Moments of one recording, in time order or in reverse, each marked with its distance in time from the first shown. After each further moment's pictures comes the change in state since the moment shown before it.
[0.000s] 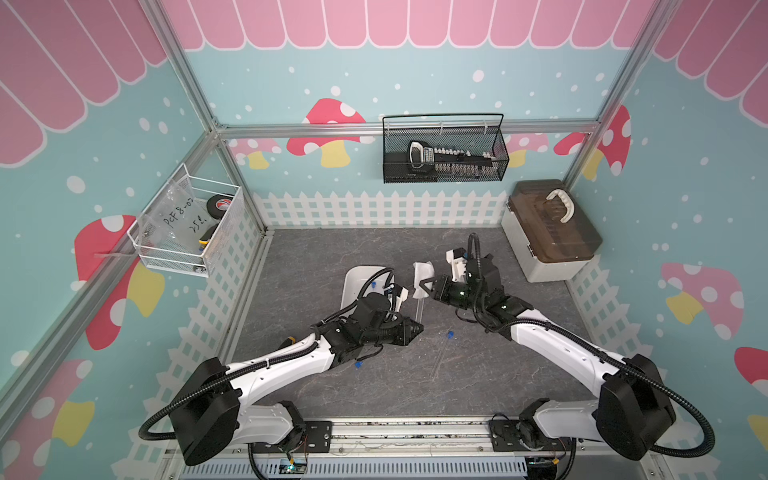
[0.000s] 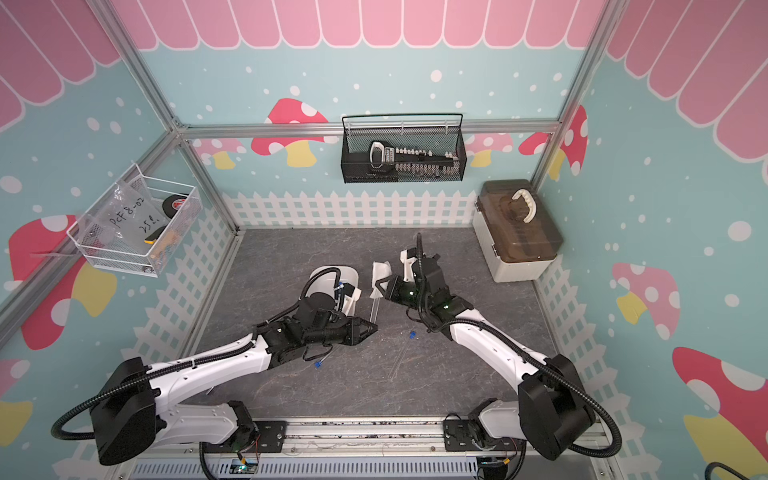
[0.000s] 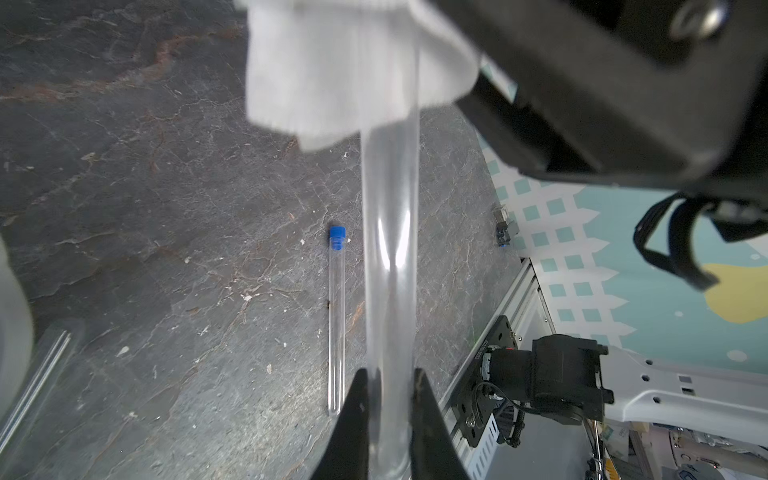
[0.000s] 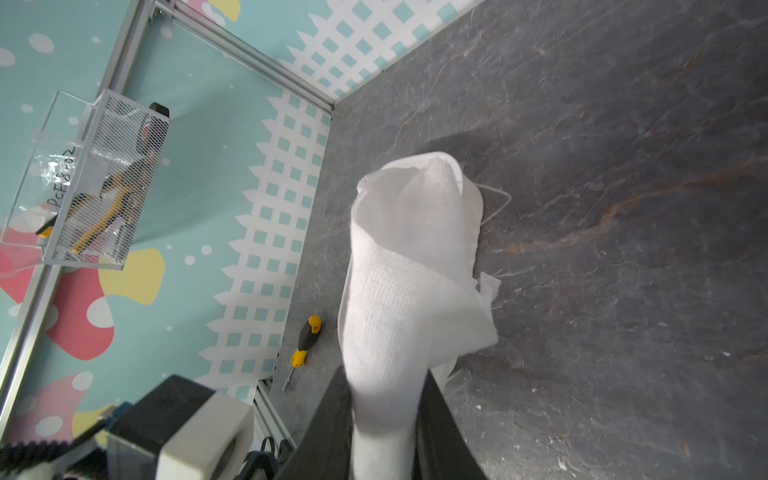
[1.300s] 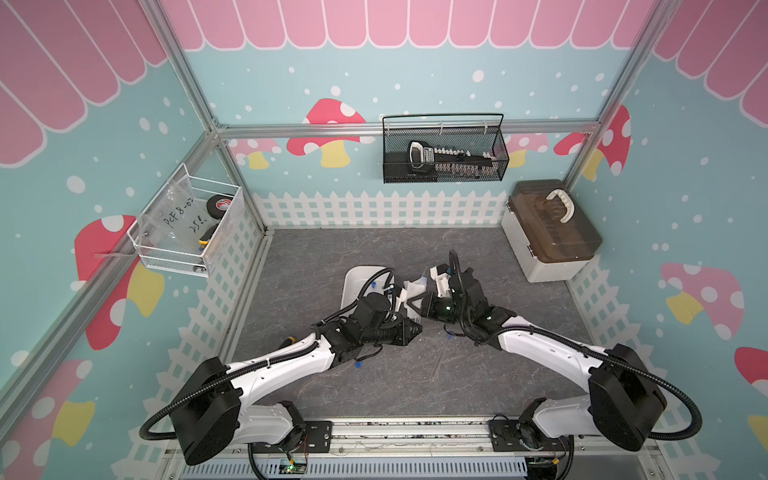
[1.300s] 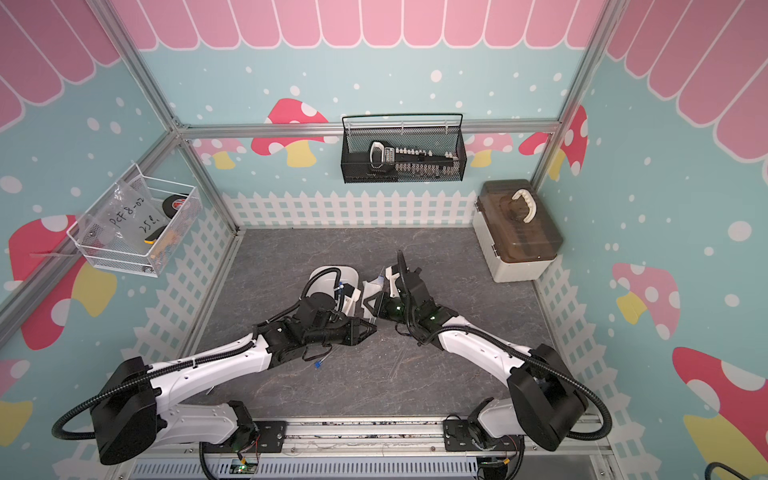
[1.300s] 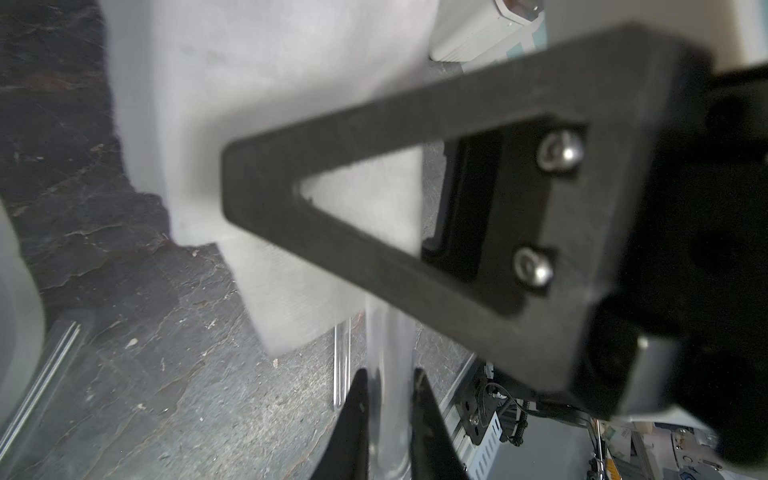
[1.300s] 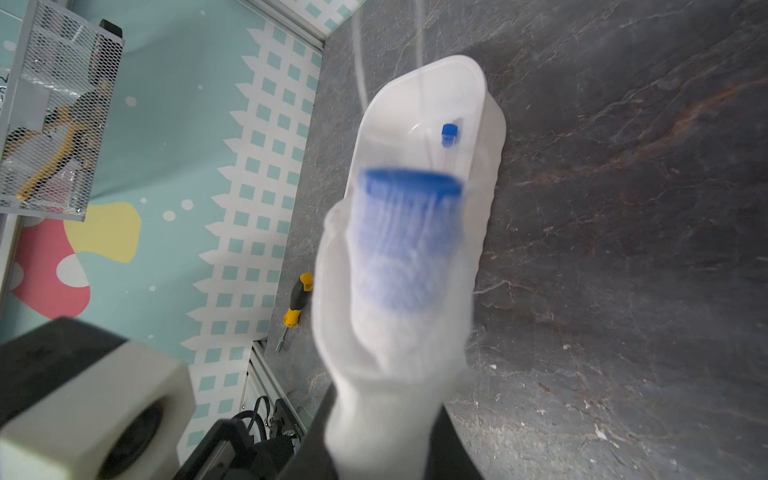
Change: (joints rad) left arm 0.002 0.003 0.000 -0.015 0.001 -0.001; right arm 0.123 0.056 -0.079 0.066 0.033 0.048
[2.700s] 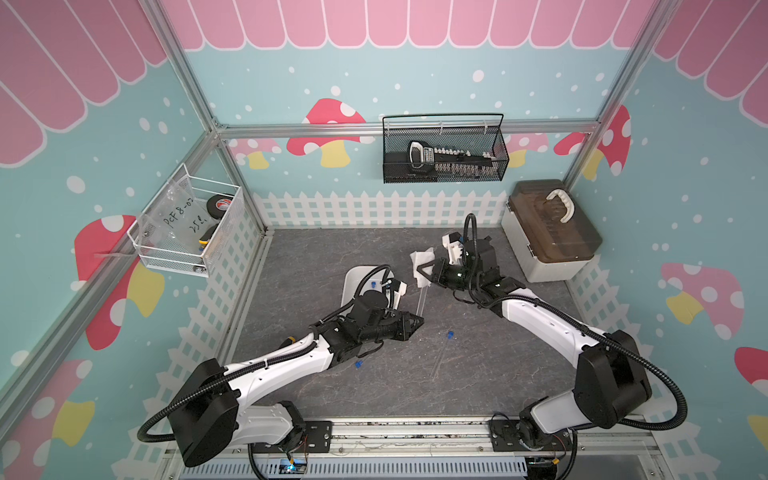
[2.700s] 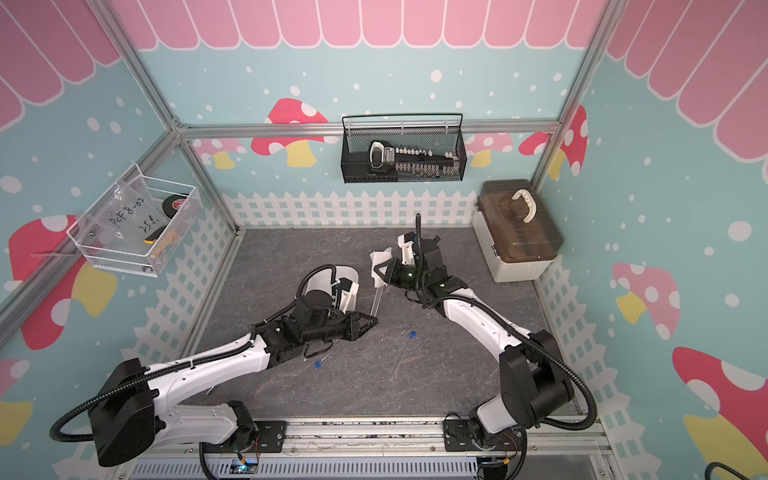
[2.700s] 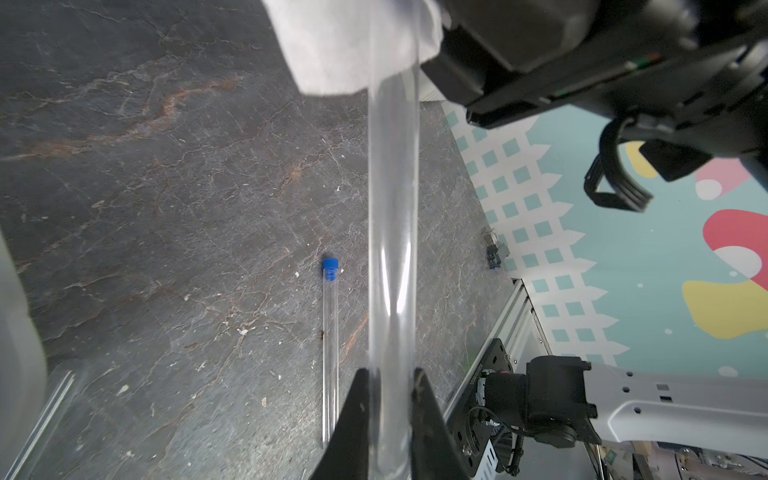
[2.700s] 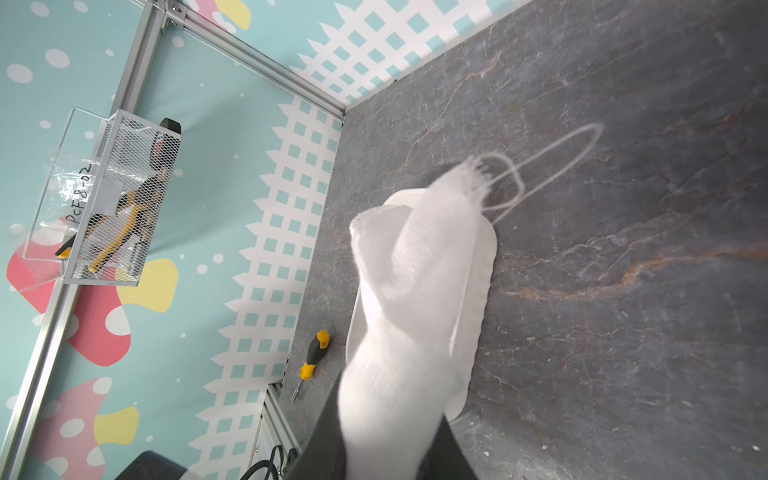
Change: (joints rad) left arm 0.006 -0.016 0.000 0.076 -0.025 0.001; right arm -0.198 0.097 0.234 -0.079 -0.147 -0.087
